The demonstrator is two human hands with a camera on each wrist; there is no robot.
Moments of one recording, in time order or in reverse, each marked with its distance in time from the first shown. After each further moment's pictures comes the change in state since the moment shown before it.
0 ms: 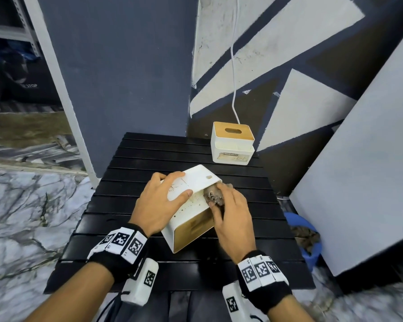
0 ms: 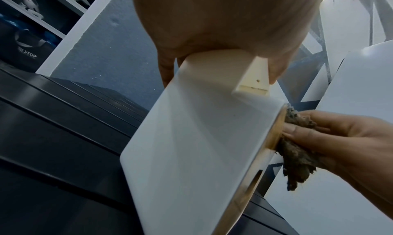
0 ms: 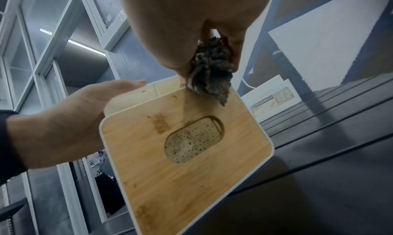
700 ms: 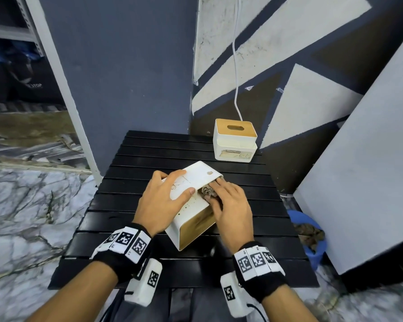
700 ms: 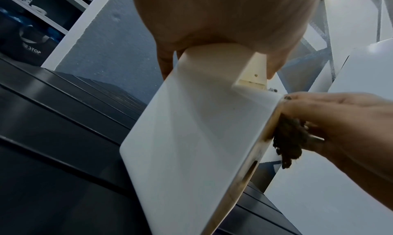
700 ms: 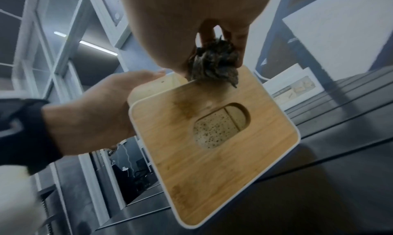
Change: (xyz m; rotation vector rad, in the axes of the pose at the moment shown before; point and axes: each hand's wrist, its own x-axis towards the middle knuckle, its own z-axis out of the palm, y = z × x) left_hand -0.006 0.005 0.004 0.010 0.052 0.003; right_hand 0.009 -0.002 0.007 0.010 0.106 -0.080
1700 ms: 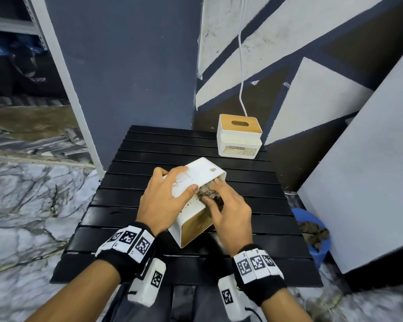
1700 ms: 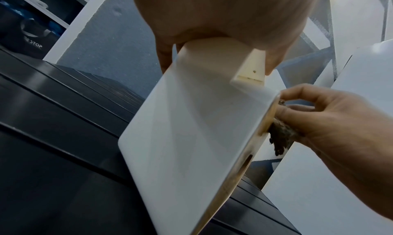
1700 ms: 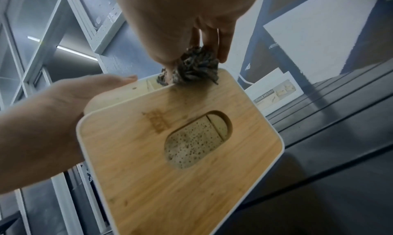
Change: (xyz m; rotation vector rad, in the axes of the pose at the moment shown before) left_hand -0.003 0.002 0.005 -0.004 0.053 -0.030; right_hand -0.009 -0.001 0.008 0.150 0.060 -0.037
